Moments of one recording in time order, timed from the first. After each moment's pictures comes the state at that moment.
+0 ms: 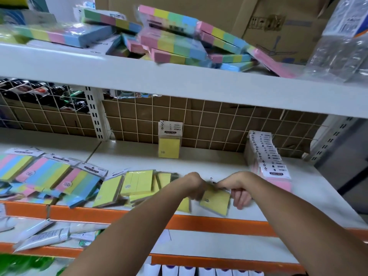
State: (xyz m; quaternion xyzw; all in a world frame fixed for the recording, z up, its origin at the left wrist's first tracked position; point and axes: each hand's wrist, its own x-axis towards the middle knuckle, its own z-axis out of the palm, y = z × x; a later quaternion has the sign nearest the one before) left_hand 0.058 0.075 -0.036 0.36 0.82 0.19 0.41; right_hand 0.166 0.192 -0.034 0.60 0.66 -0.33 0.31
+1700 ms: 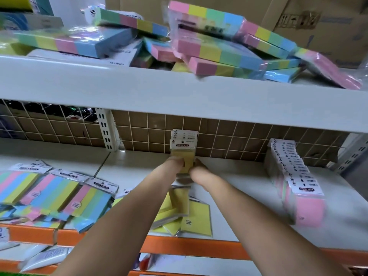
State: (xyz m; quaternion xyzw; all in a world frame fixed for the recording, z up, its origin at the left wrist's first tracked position) left_hand -0.054 0.079 0.000 0.15 0.82 0.39 0.39; right_hand -0.002 0.145 -0.050 0.49 0.78 -0.40 0.01
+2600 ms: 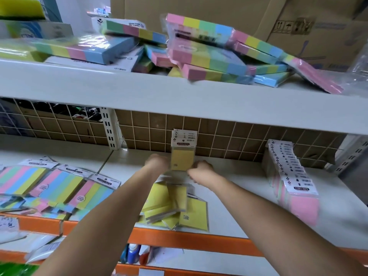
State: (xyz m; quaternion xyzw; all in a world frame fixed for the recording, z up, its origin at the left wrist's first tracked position) left_hand -0.075 0.041 0.000 0.14 0.91 0.29 0.28; right_hand 0.026 0.134 -0.032 0.45 0.80 -0.38 -0.01
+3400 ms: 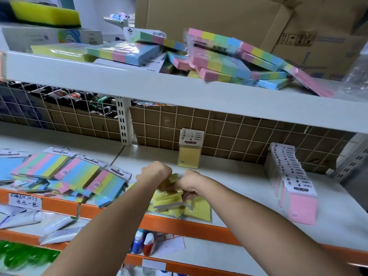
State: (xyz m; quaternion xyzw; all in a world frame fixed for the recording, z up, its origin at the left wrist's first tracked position) left_hand -0.064 0.002 -0.023 0.13 0.95 0.15 0.26; right_hand 0.026 0.064 -0.019 0.42 0.80 -0.41 0.13
